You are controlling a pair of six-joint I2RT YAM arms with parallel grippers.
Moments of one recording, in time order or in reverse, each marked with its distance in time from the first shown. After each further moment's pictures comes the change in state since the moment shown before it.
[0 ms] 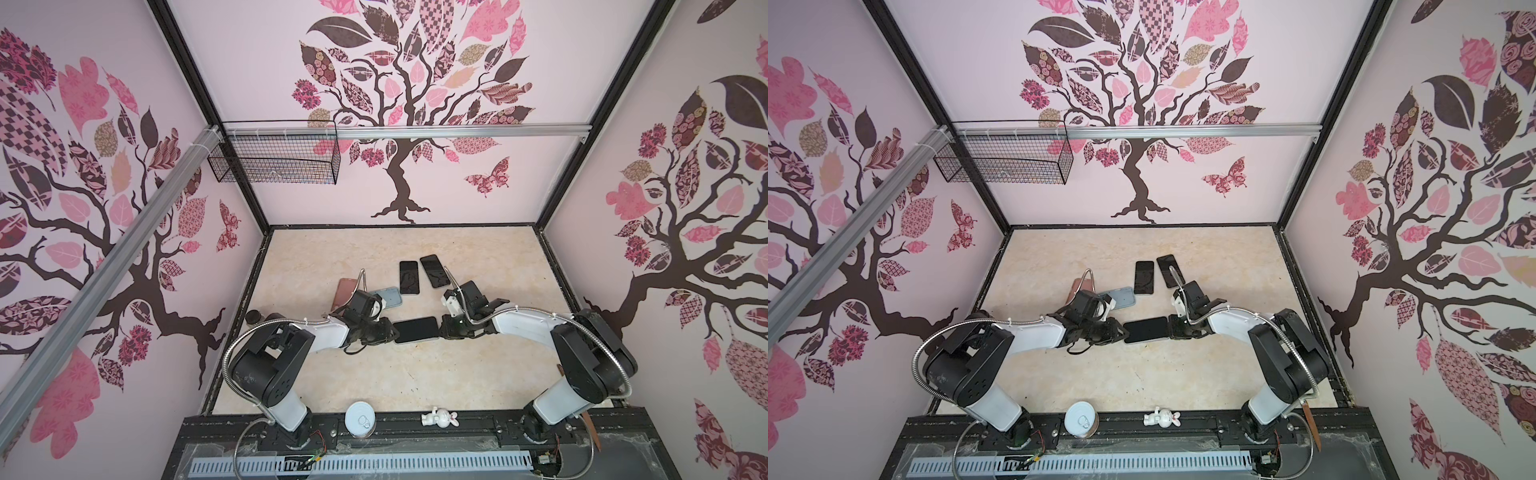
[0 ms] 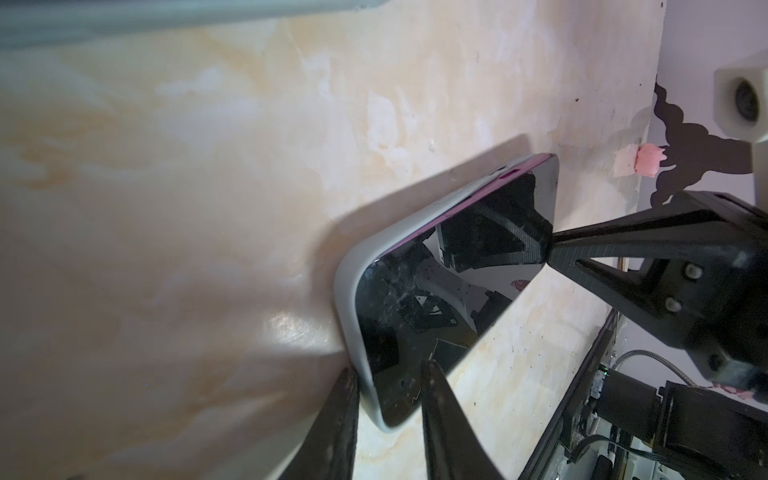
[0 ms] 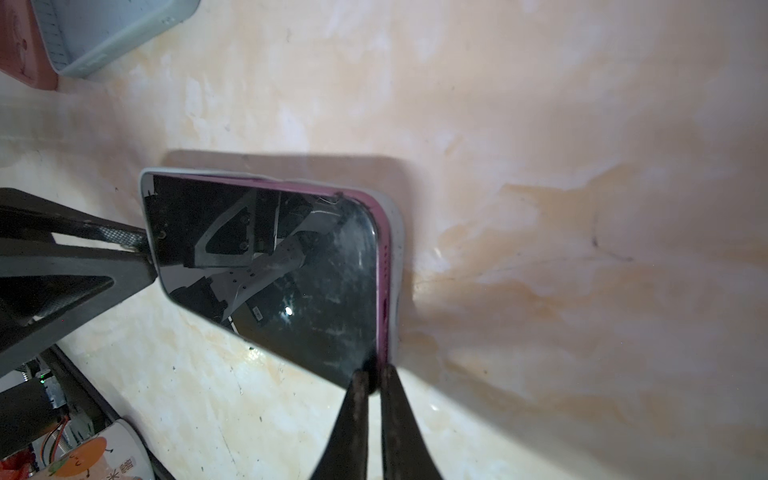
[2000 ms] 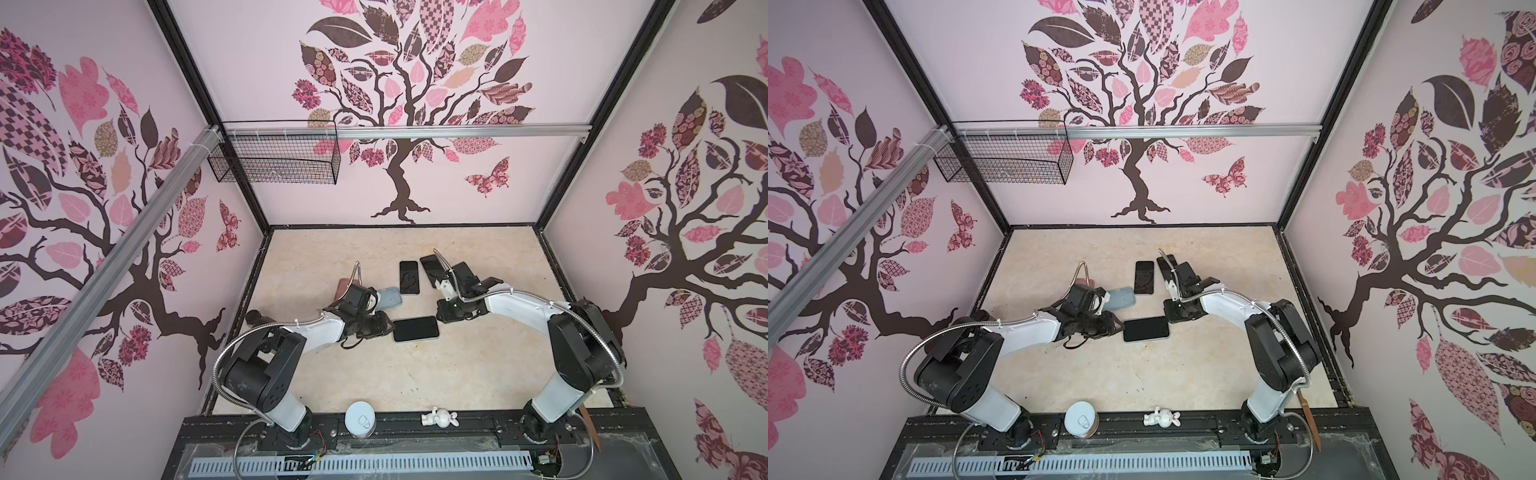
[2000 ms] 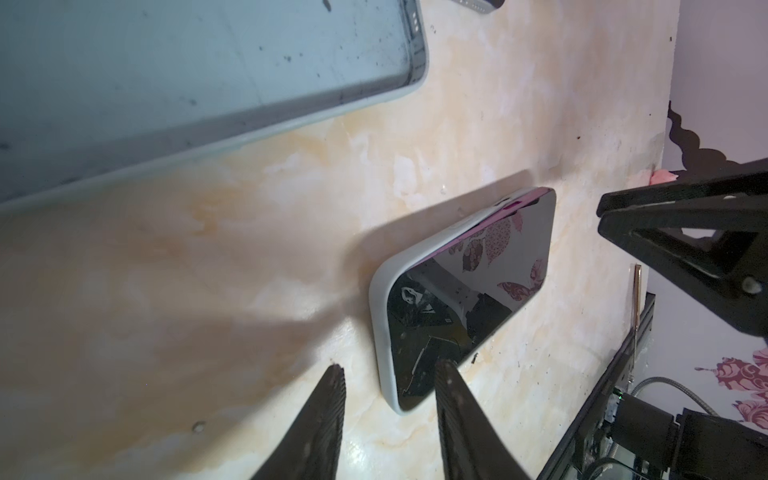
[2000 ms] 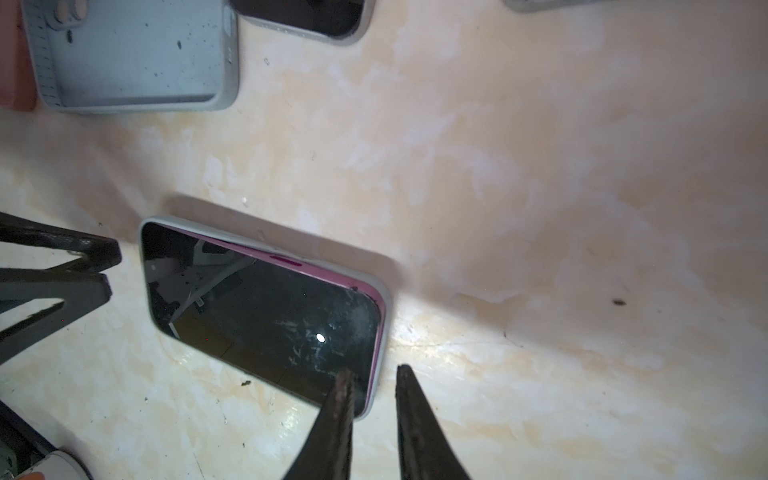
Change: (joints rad) left arm 0.049 -0.035 0.065 -0.123 -0.053 0.053; right arm -0.016 0.073 0.273 -0.220 0.133 -0.169
